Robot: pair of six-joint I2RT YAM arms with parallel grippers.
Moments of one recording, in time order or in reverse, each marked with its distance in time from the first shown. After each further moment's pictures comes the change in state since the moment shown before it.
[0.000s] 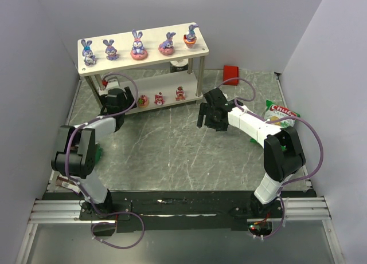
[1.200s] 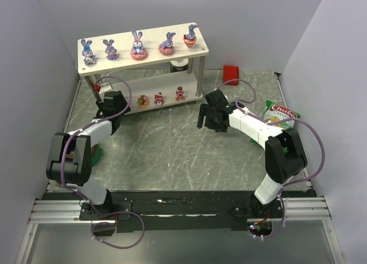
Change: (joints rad) left arm 0.015 -0.103 -0.058 -0.114 -0.062 -0.097; right arm 0.000 -0.023 -0.040 0.037 -0.020 0.000
